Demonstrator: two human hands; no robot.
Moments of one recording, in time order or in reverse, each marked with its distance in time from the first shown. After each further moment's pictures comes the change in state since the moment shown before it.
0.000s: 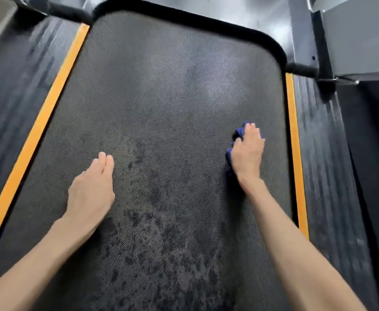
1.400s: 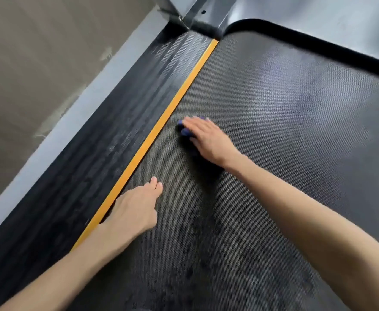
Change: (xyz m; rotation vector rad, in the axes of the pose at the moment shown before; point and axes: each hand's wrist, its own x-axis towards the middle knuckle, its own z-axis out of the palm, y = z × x) left_hand -0.056 -0.089 -0.005 -0.042 -0.285 -0.164; right_hand -0.040 -0.241 0.117 0.030 -0.472 -1.167
